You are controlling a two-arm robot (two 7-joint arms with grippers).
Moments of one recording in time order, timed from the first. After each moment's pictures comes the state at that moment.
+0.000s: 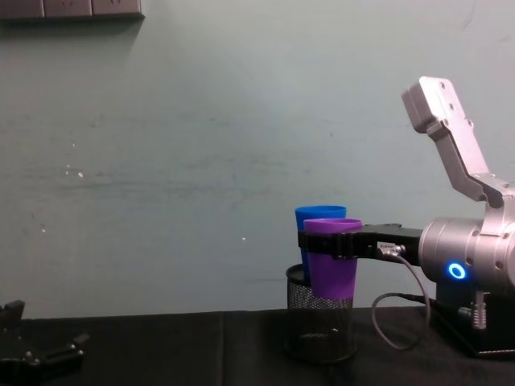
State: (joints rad) left arm -0.20 0.60 0.45 -1.41 -0.25 -0.12 0.03; right arm 0.59 0.15 -0.35 -1.07 0.27 0.11 0.35
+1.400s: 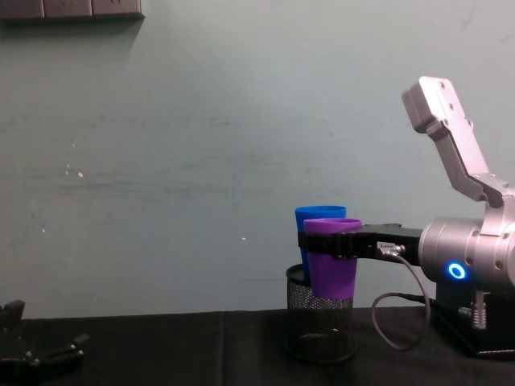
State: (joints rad) left arm -0.20 0.60 0.45 -1.41 -0.25 -0.12 0.03; right arm 0.59 0.15 -0.35 -1.07 0.27 0.11 0.35
